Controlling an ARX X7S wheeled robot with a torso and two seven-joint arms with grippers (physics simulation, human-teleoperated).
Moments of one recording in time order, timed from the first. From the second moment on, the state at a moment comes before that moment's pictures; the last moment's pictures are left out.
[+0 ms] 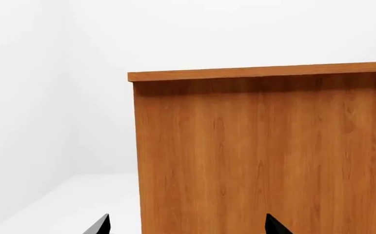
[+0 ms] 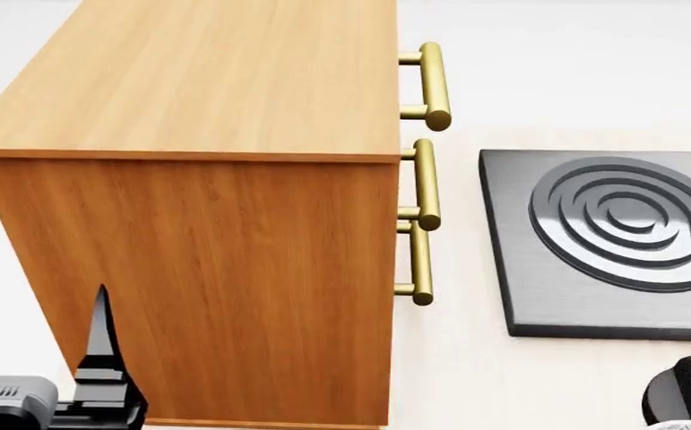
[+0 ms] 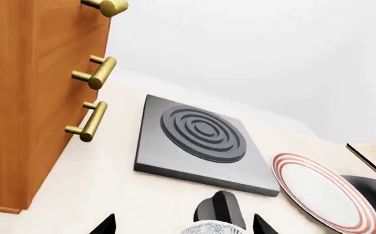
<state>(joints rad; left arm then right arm) -0.12 -0.28 0.25 0.50 -0.20 -0.30 -0.38 -0.22 1.04 -0.02 -1.02 0.97 0.65 0.96</state>
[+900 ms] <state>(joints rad) -0.12 -0.29 0.27 0.49 -0.20 -0.30 -0.40 -0.45 1.07 -0.17 -0.87 0.83 0.47 0.97</state>
